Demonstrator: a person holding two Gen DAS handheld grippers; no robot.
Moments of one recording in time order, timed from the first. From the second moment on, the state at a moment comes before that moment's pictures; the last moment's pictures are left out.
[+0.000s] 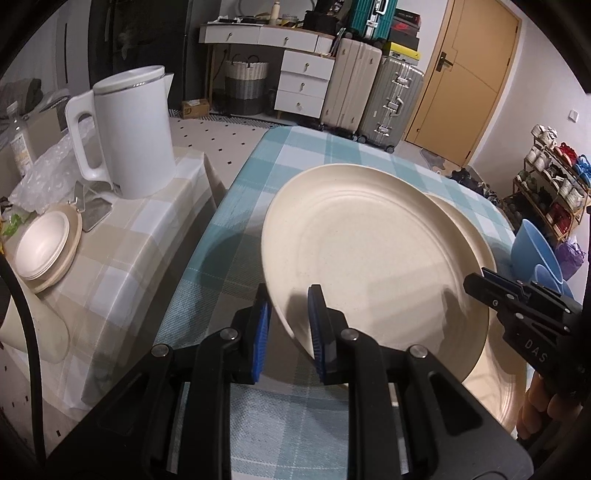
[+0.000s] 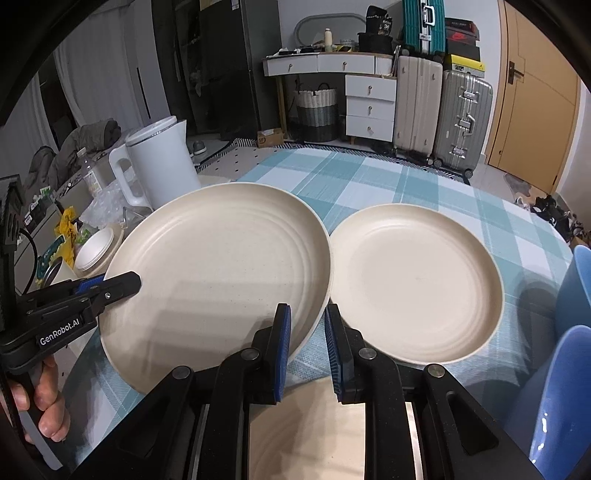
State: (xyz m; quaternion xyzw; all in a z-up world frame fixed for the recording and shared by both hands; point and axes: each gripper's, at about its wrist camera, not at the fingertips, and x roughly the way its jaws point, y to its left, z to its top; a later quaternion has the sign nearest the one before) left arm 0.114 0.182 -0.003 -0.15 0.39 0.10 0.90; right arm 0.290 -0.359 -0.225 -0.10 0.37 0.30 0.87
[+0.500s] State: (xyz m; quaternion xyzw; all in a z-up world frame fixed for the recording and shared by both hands) left arm 0.101 0.143 0.026 -0.12 0.37 0.07 0.92; right arm 0.270 -0.396 -0.201 -0.08 0.35 0.28 0.89
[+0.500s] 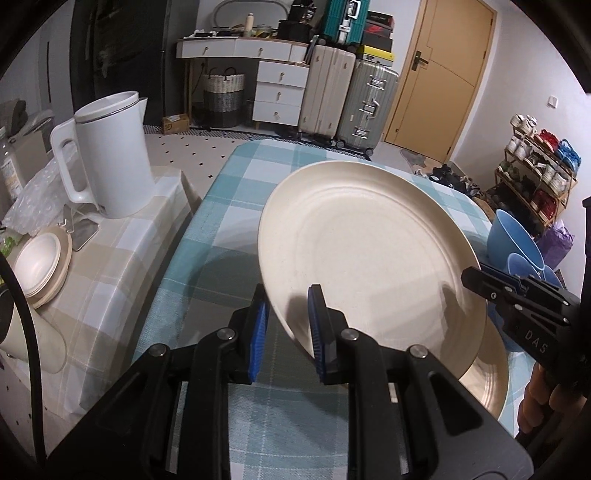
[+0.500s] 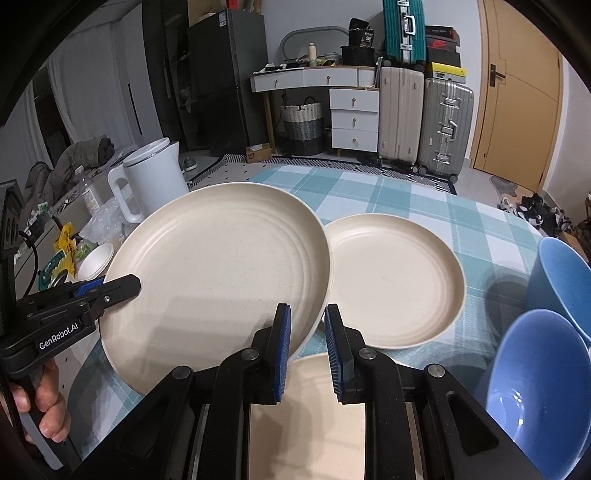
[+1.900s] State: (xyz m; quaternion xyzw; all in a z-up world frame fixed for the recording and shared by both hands) left arm 0.087 0.043 0.041 -0.03 0.40 -0.03 0.92; right arm 0.224 -0.503 -0.194 -0.02 0.35 0.21 0.91
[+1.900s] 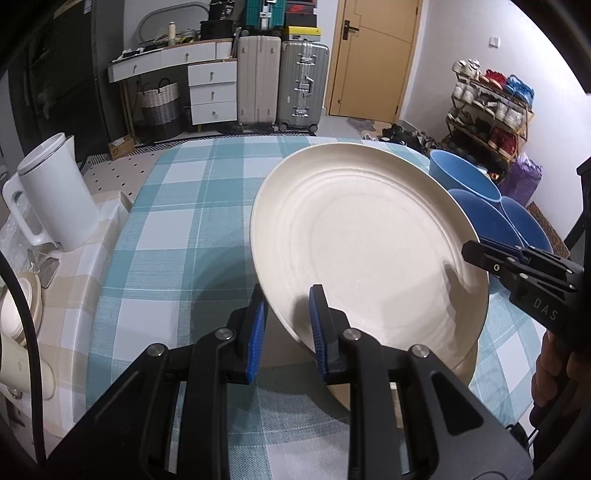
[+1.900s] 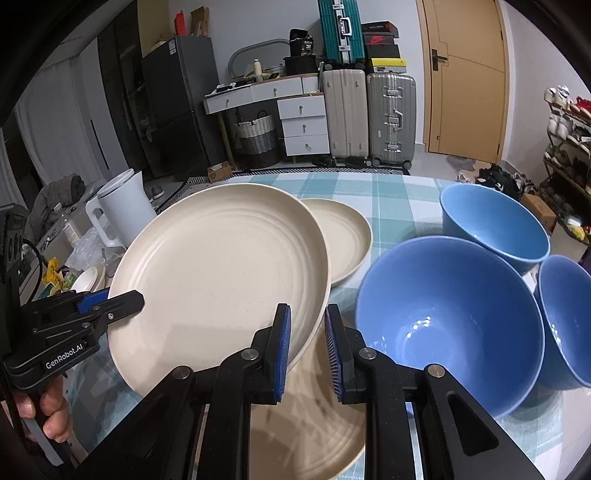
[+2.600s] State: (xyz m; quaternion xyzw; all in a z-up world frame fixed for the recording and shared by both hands) left arm 0.088 0.029 0.026 0.02 0.42 -0.08 0.90; right arm 0.200 -0.525 -0.210 0.01 0.38 0.19 0.91
